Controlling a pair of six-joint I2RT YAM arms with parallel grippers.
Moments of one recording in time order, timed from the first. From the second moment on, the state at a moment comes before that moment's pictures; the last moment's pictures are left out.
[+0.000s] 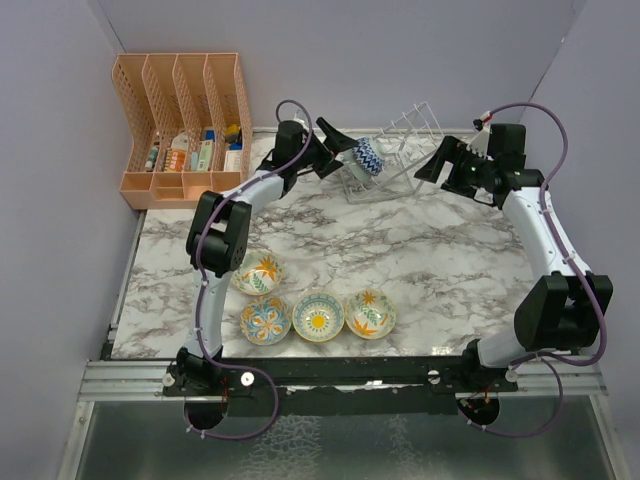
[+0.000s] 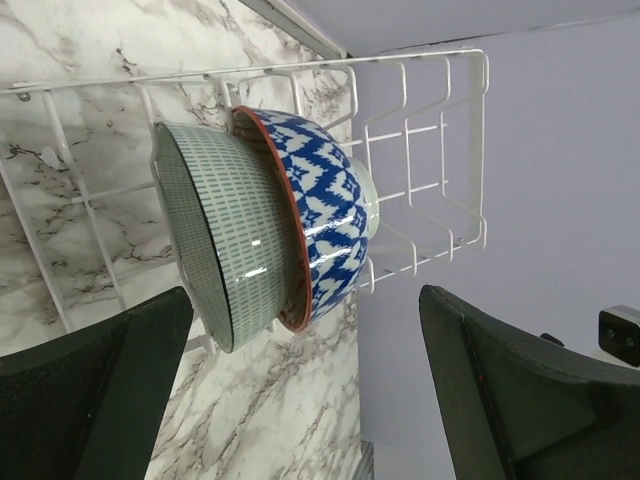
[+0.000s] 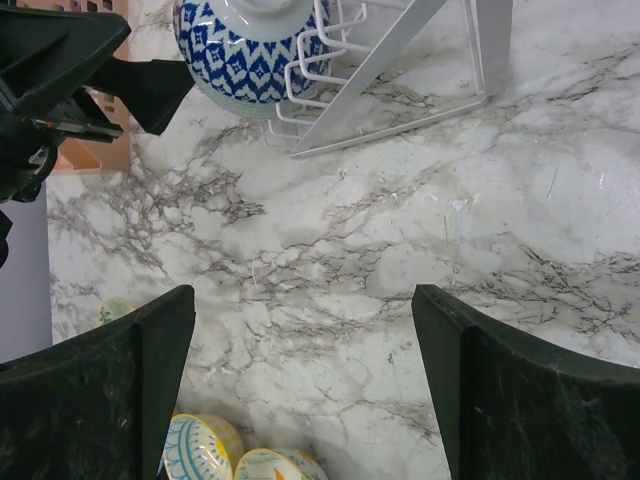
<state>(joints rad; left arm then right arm) -0.37 2.26 1.73 0.28 0.46 -1.18 -0.01 1.50 1.34 -0.52 -0.44 0.39</state>
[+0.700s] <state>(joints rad) -0.37 1.87 1.36 0.21 0.46 -1.01 -0.01 1.42 1.31 -0.51 -0.44 0.40</state>
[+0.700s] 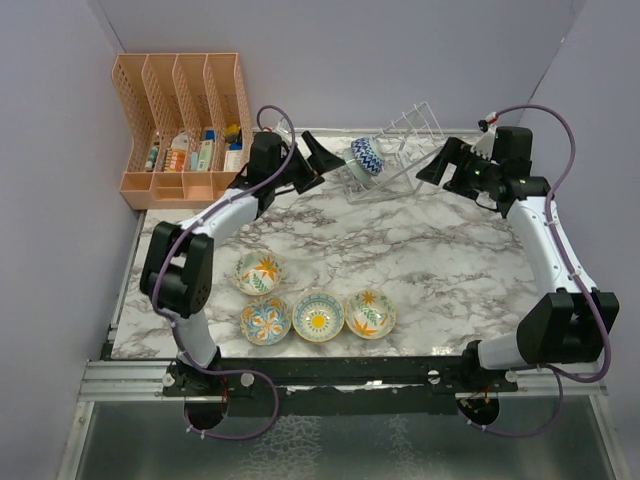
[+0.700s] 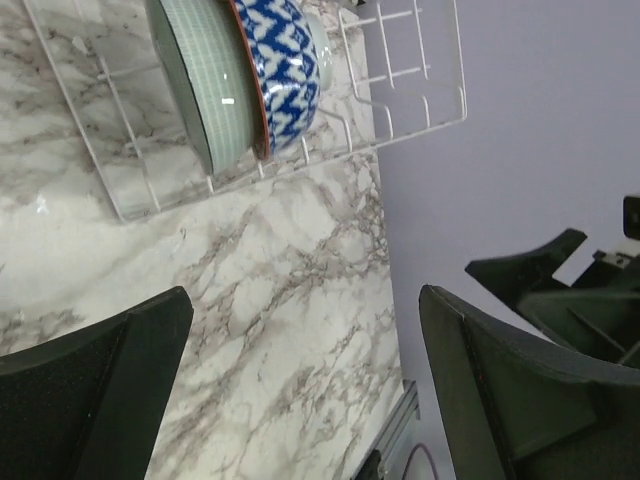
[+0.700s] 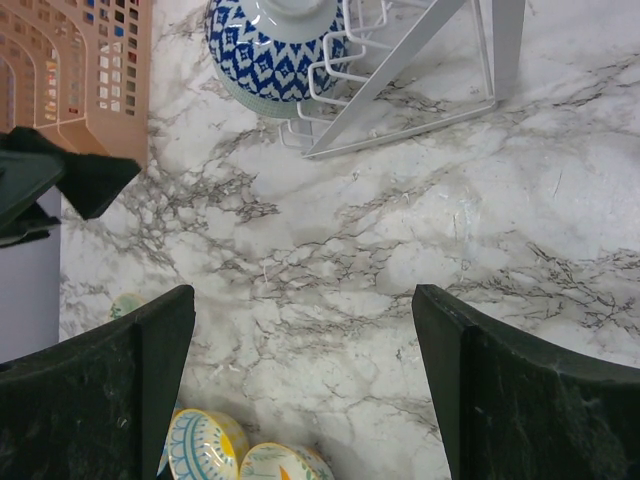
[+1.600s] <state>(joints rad) -1.05 1.63 1.42 -0.52 0.30 -0.35 -0.01 1.39 1.29 -0.51 -0.40 0.44</state>
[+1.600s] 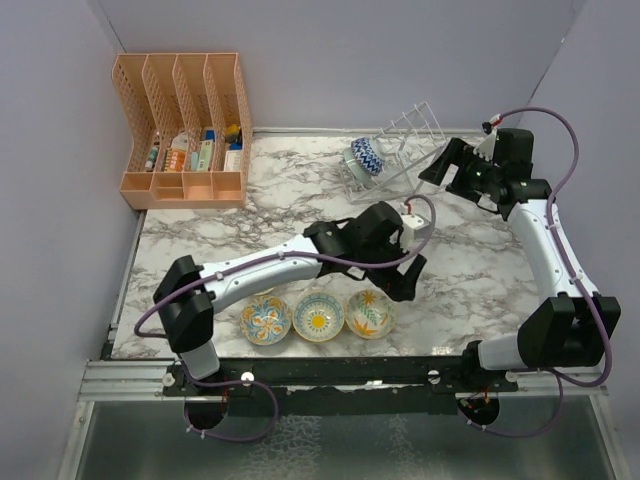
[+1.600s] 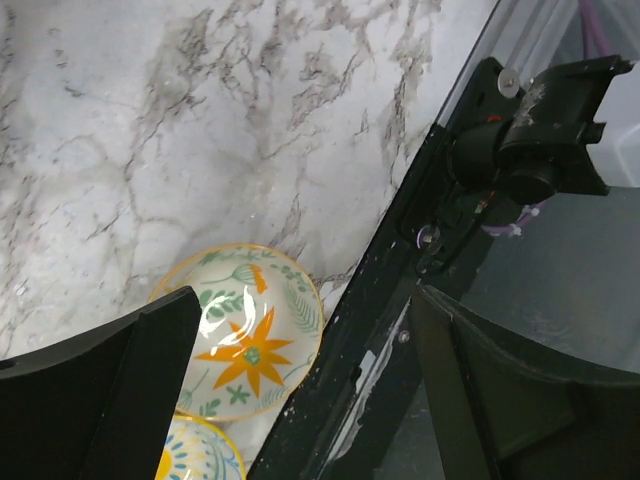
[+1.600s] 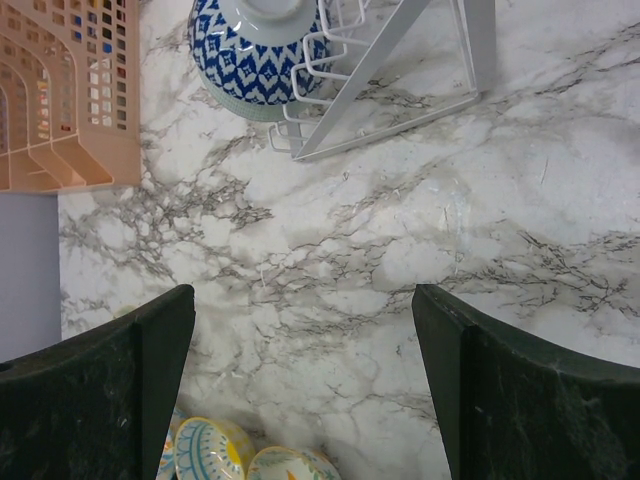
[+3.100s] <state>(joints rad) -1.28 1.83 1.21 -0.34 0.00 -0.18 -0.01 1.42 1.29 -0.53 -0.31 0.38</state>
